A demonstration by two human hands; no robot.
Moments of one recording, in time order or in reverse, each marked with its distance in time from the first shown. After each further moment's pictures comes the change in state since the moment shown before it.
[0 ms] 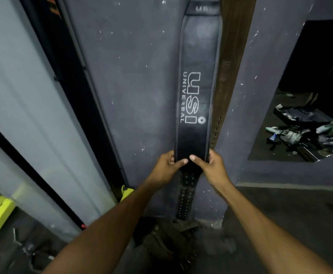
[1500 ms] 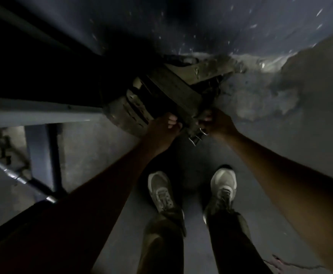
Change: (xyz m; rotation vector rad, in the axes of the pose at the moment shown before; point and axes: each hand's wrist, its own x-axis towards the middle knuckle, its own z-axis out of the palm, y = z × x) left_hand -0.003 -0.763 0.087 0.293 -0.225 -0.964; right_hand -0.080 0.849 0.004 -0.682 -0.376 1.098
